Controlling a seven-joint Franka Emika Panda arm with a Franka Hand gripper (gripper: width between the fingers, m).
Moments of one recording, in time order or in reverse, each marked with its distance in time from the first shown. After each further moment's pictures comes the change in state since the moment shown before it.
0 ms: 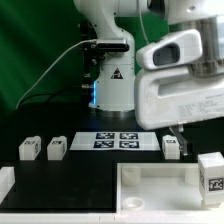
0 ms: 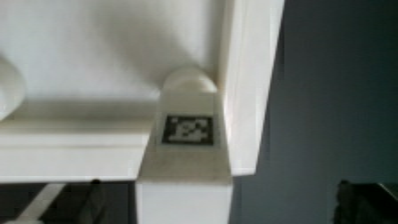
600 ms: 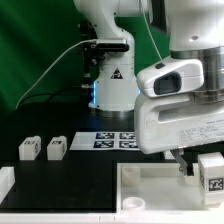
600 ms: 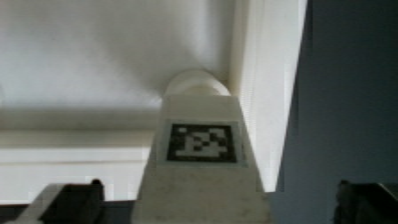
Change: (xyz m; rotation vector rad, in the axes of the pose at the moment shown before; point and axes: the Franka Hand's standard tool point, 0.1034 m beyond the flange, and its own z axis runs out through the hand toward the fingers) arm 0.008 0.007 0.018 -0.009 0.052 0.008
